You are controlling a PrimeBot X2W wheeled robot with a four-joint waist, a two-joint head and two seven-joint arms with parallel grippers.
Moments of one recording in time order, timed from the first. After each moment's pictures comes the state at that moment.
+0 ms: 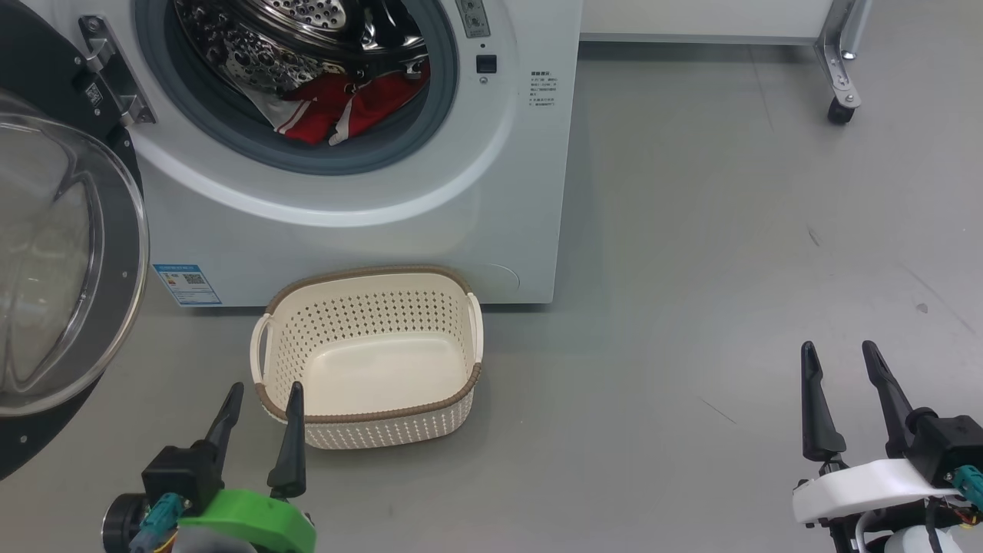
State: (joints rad) left arm -0.04 0.04 -0.13 0.29 -0.31 -0.04 -0.25; right arm 0.08 -0.13 0.05 0.09 0.31 0.01 -0.25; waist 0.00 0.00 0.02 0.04
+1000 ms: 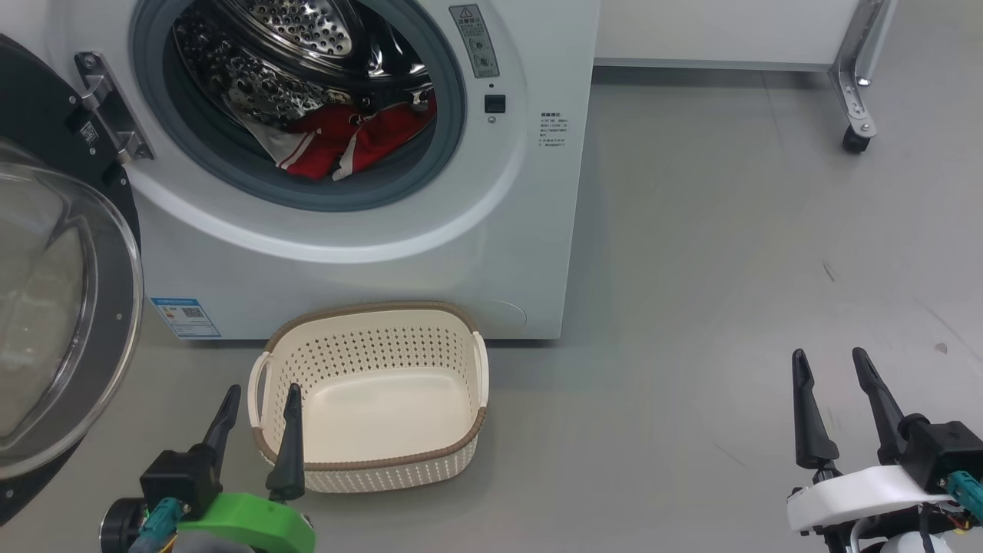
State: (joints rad) left arm -0.03 0.04 -0.13 0.27 -0.34 -0.05 -0.25; right arm 0.09 -0.11 0.05 0.10 0.30 0.02 -0.25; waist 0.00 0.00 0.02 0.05
